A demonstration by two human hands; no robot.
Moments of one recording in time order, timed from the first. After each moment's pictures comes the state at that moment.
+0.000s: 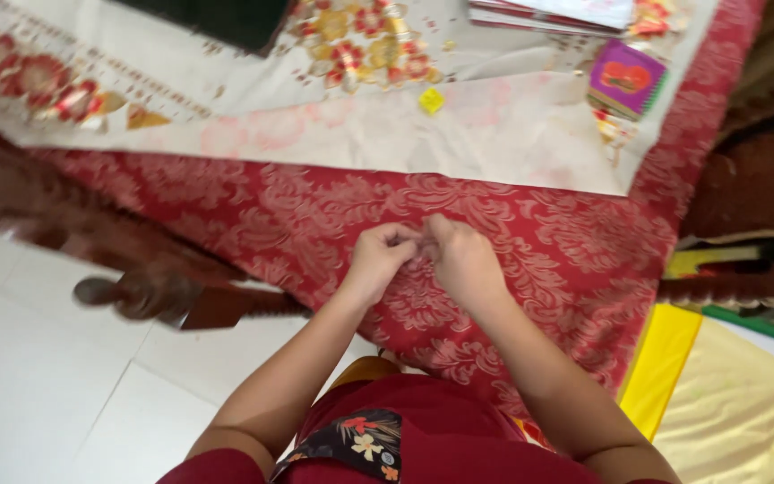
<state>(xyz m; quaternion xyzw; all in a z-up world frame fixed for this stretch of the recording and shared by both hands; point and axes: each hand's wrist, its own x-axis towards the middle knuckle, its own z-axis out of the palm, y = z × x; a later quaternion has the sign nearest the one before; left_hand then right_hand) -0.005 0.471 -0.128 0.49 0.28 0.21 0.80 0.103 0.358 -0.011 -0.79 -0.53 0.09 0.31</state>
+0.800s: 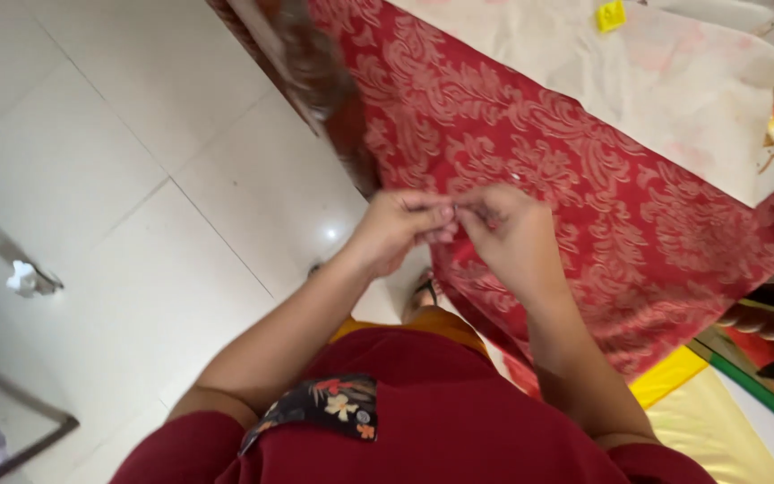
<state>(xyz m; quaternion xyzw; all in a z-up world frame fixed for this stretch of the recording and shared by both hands) -0.158 0.405 -0.068 0.31 0.32 0.25 0.86 0.006 0.328 0.034 -0.67 -0.59 0.25 0.37</state>
